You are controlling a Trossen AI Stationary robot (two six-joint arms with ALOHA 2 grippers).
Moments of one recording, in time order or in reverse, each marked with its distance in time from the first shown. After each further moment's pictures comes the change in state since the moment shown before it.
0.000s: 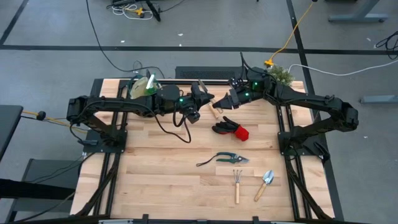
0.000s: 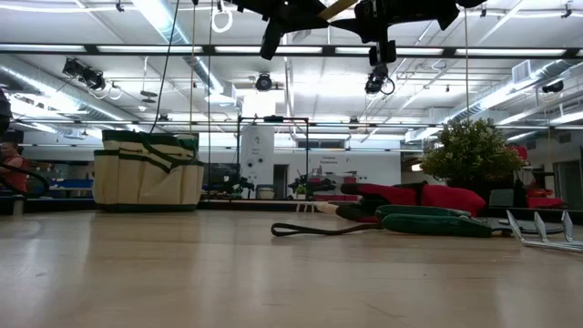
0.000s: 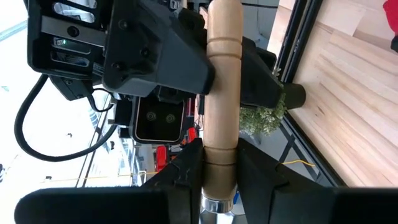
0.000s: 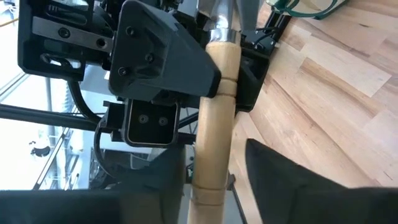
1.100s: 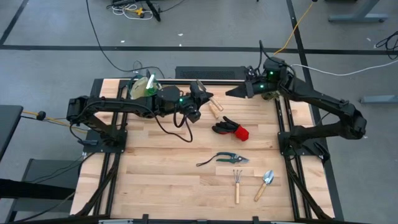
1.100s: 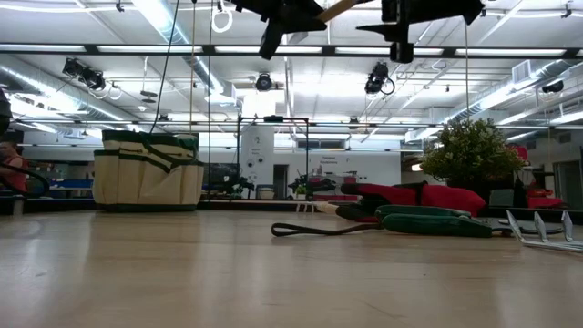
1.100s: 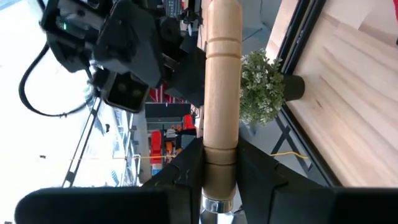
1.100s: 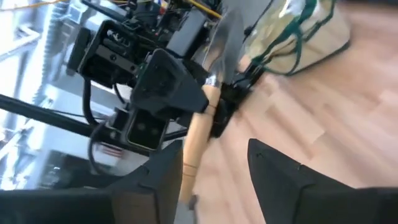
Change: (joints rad) left arm -0.011 0.000 0.000 -0.003 -0.072 -0.061; right arm -0.173 -0.142 0.000 -0.147 -0.042 -0.294
